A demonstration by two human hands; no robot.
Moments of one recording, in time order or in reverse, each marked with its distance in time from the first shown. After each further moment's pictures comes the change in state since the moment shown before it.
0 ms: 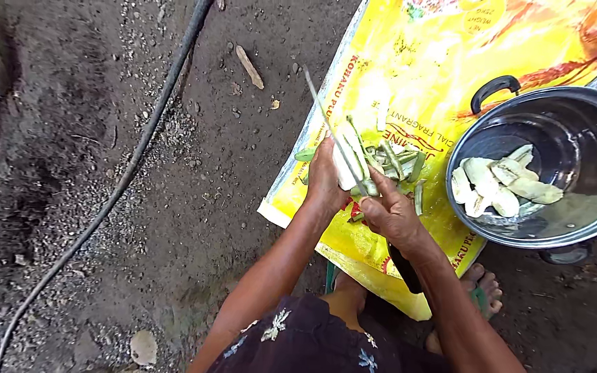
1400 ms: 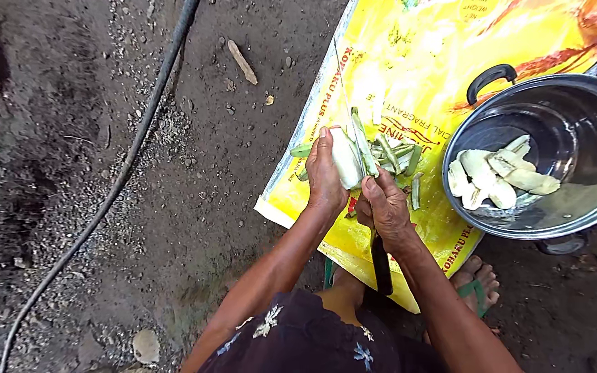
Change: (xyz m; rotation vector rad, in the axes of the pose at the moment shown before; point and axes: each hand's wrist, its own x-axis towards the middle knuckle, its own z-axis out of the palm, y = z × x) left_hand -0.008 -0.013 0.005 0.038 0.025 0.161; right_hand 0.003 0.011 0.019 0.324 0.184 -0.035
